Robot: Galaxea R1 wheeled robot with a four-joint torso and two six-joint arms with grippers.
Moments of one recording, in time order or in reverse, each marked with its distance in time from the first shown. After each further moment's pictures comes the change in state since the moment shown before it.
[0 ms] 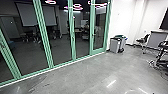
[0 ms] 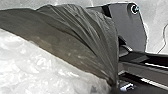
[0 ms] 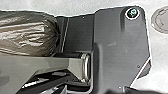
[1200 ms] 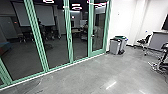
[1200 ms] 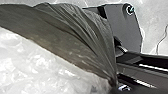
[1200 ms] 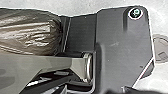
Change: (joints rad) left arm 0.001 0.017 0.000 0.000 -0.003 0.000; right arm -0.003 0.012 -0.001 -0.011 0.002 0.000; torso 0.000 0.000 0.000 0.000
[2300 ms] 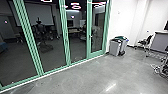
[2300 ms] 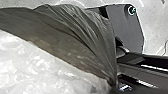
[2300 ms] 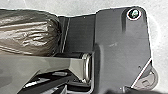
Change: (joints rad) left arm 0.000 -0.003 0.000 0.000 -0.004 0.000; right arm 0.000 0.000 -0.010 0.000 0.003 0.000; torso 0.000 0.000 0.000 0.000
